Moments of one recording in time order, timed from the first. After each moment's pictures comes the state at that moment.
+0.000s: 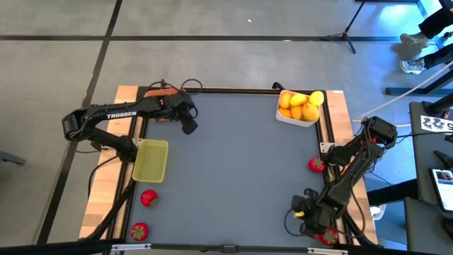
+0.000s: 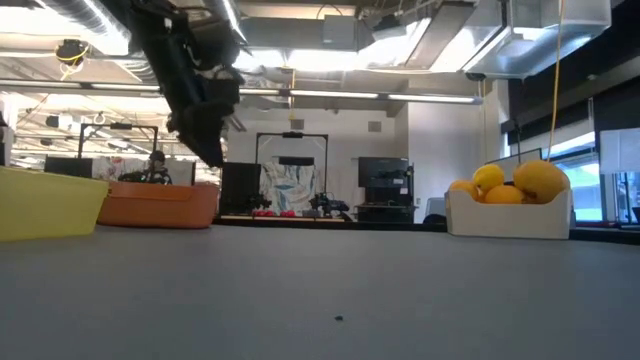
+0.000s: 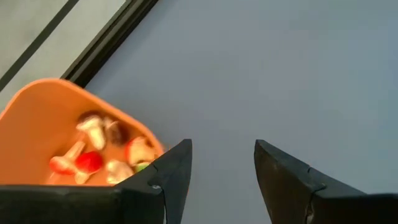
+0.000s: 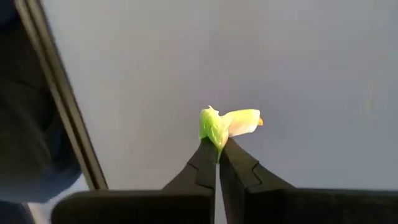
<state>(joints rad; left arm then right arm) 0.47 1.30 0.86 -0.59 -0.23 -0.12 1.00 1.50 0.81 -0.53 0.04 1.33</state>
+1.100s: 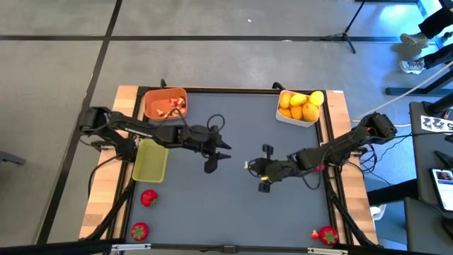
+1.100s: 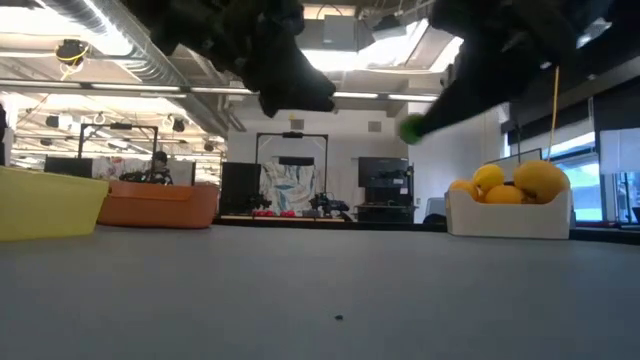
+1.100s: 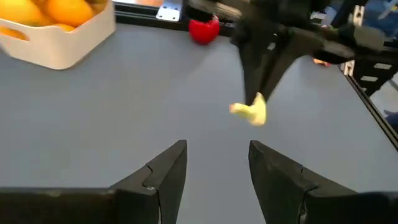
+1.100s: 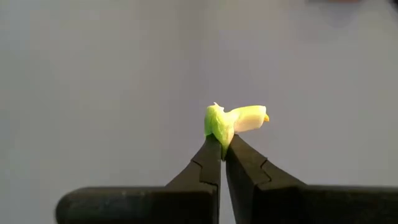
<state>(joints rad) -0.01 1.53 0.86 0.19 0.02 -0.12 0.37 1.46 0.82 -0.12 0.41 0.27</state>
